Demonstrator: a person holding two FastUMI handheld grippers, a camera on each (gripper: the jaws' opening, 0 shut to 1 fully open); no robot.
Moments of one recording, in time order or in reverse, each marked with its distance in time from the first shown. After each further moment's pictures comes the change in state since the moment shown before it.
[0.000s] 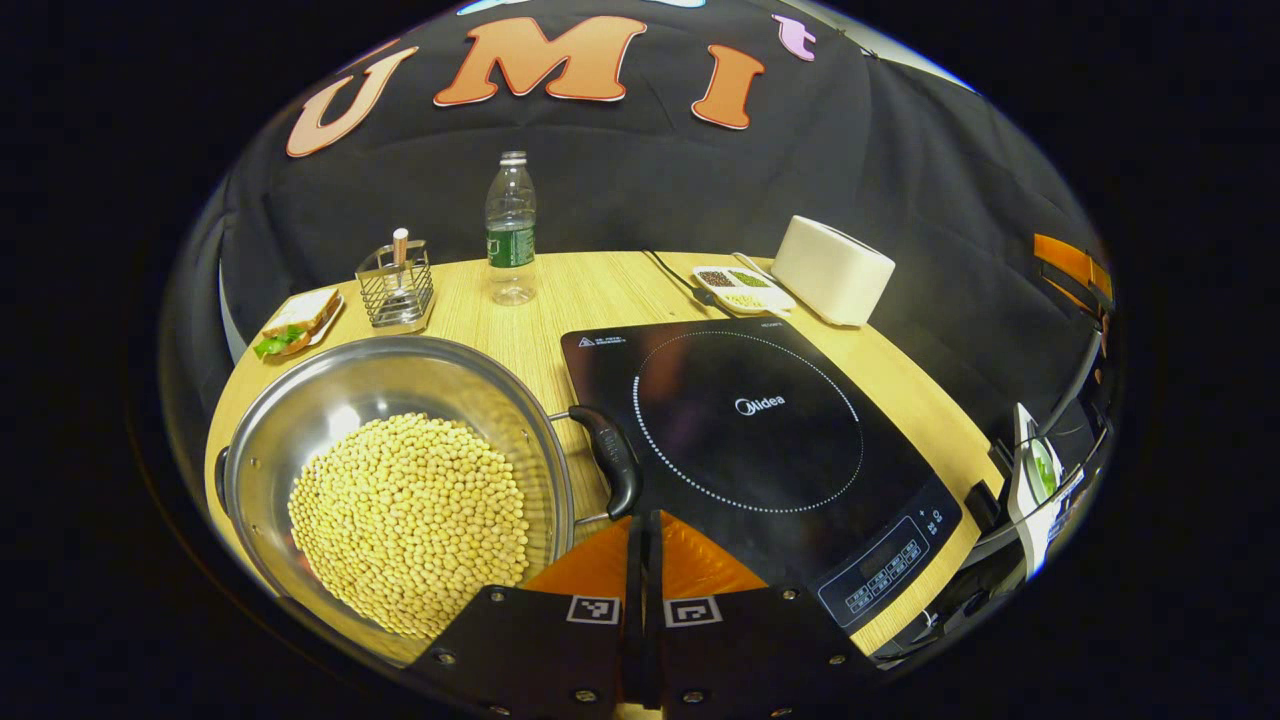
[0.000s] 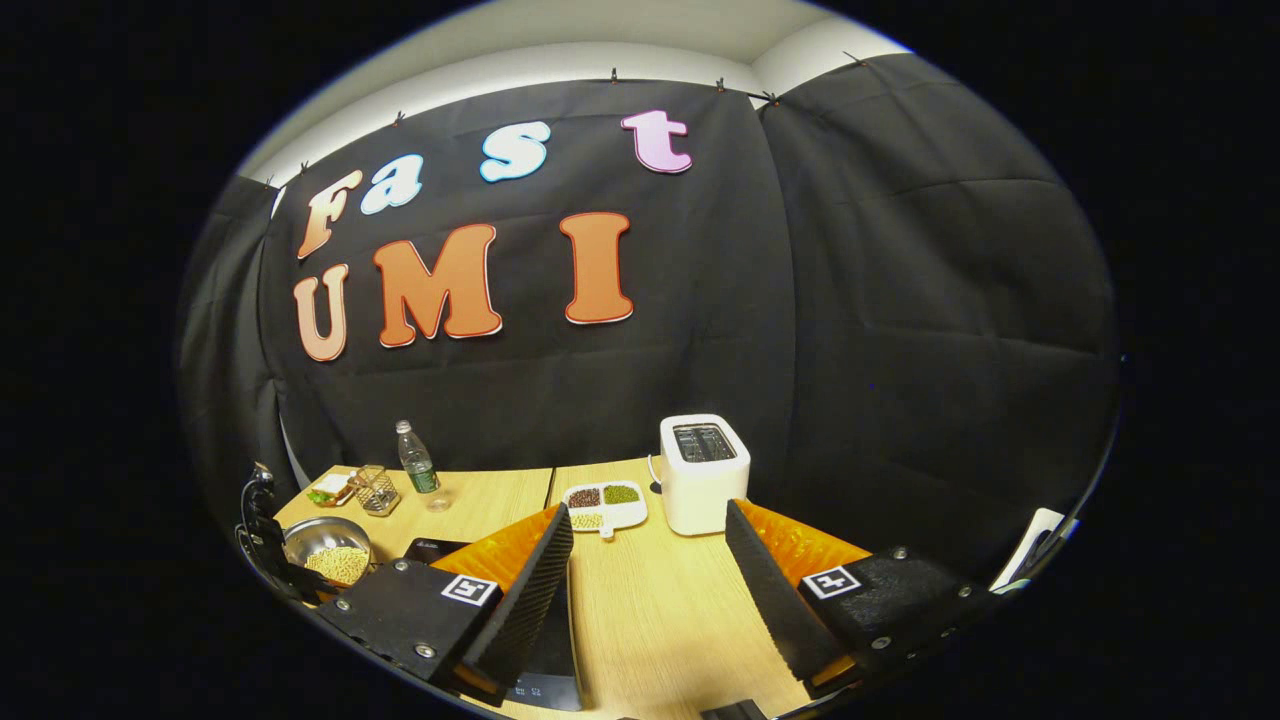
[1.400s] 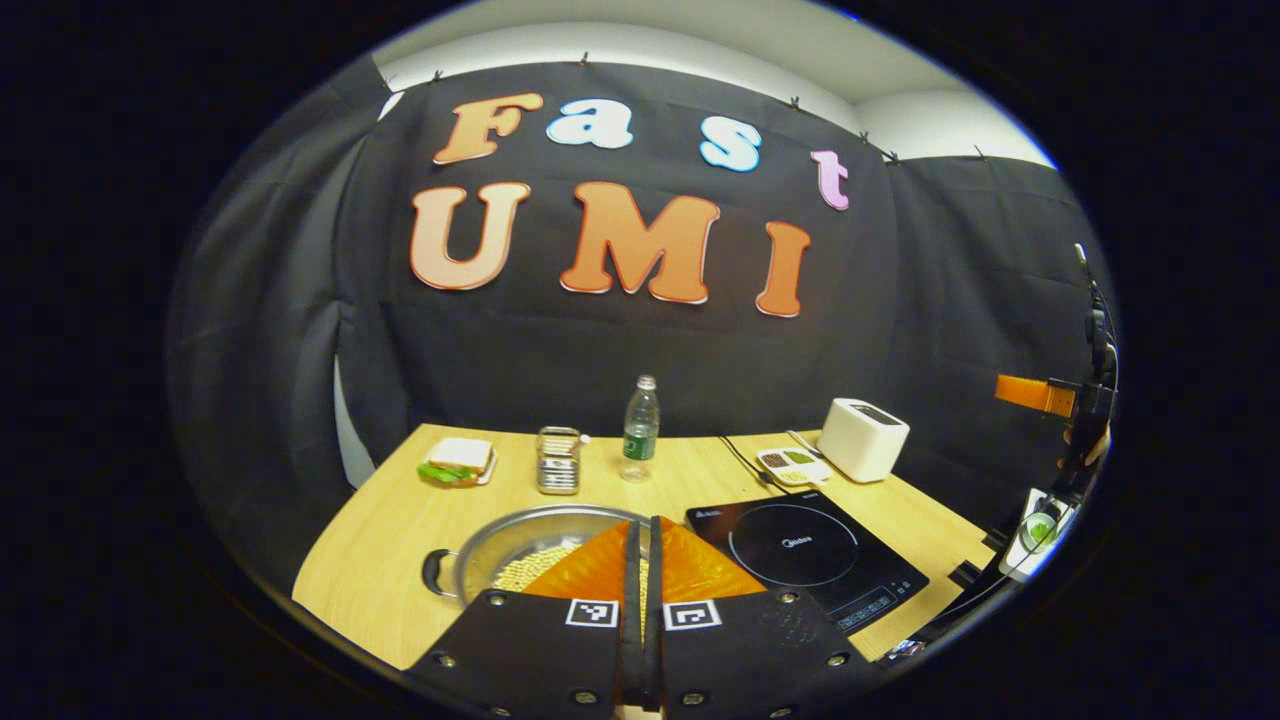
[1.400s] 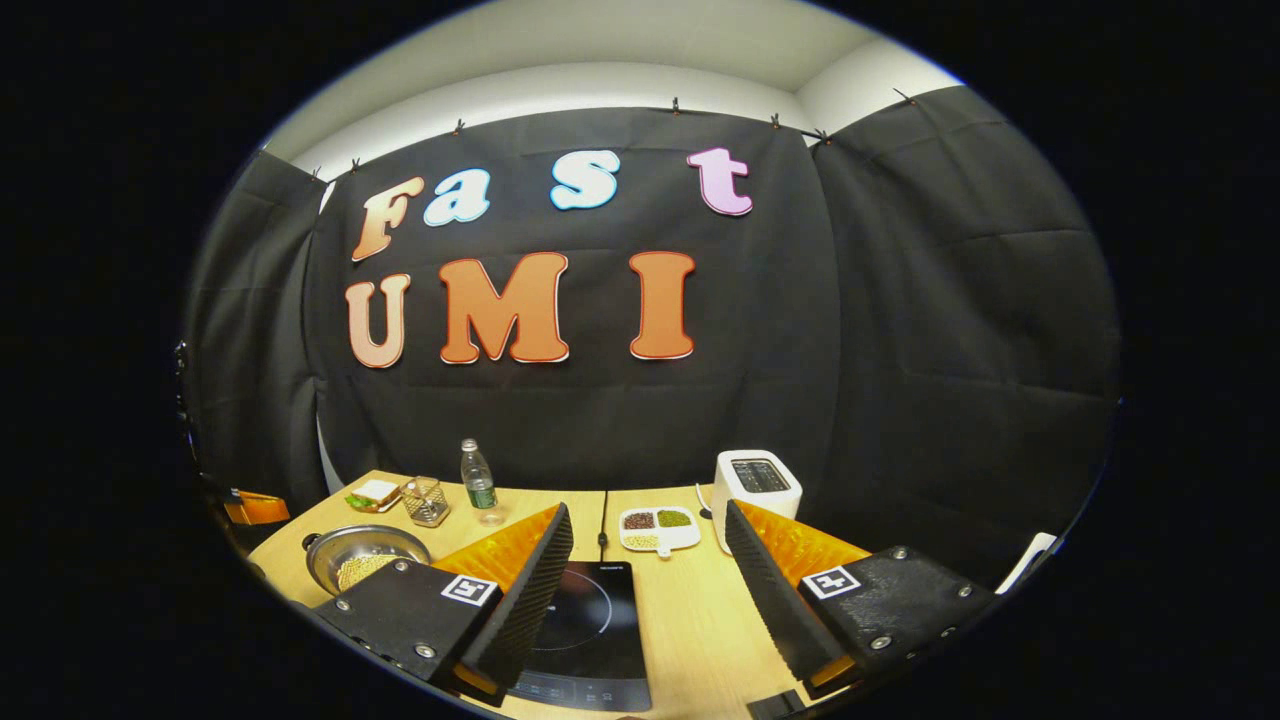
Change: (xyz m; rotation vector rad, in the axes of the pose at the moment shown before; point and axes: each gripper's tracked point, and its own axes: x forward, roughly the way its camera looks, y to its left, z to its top) left arm -0.238 0.109 0.106 -0.047 -0.538 0.218; right arm -0.055 0.097 0.037 -0.069 -0.094 0.107
